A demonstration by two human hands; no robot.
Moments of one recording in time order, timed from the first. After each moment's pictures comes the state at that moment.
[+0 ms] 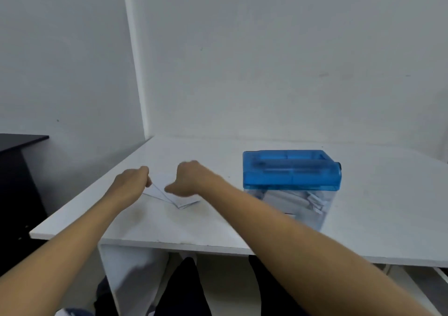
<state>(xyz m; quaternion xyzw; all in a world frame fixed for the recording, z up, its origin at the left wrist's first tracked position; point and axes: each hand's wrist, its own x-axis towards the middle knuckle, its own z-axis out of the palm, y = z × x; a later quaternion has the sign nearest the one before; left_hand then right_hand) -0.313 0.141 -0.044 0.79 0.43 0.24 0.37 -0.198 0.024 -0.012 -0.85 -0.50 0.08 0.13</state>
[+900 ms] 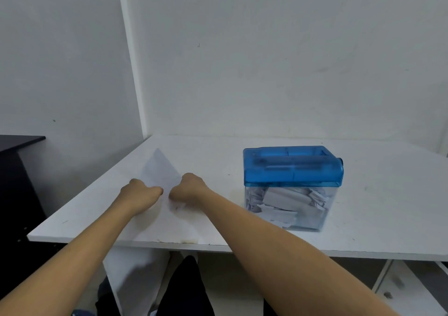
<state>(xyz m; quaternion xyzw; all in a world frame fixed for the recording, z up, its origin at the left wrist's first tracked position) -0.304 0.135 -0.066 0.79 0.48 0.16 0.33 -0.187 0.057 -0.067 -0.84 -0.36 0.25 0.32</state>
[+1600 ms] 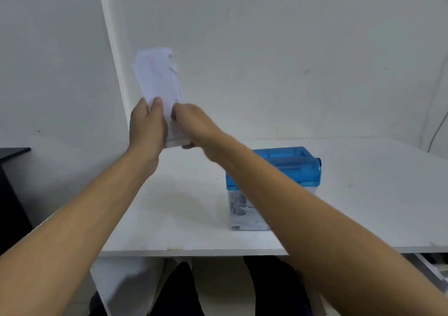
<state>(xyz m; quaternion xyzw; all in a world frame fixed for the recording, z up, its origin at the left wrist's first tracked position) -0.254 0.054 0.061 0.64 0.22 0.51 0.53 -0.193 -0.025 0.080 -0.69 -0.42 0.16 0.57</state>
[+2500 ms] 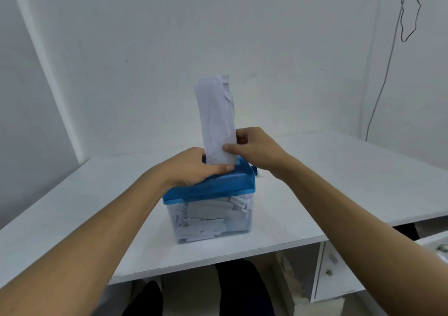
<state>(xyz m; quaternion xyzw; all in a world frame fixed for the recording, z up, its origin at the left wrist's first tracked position) -0.161 -0.053 0.040 0.96 0.07 0.04 0.28 -0.066 -0.210 0.039 -0.78 -0.37 0.02 0.50</state>
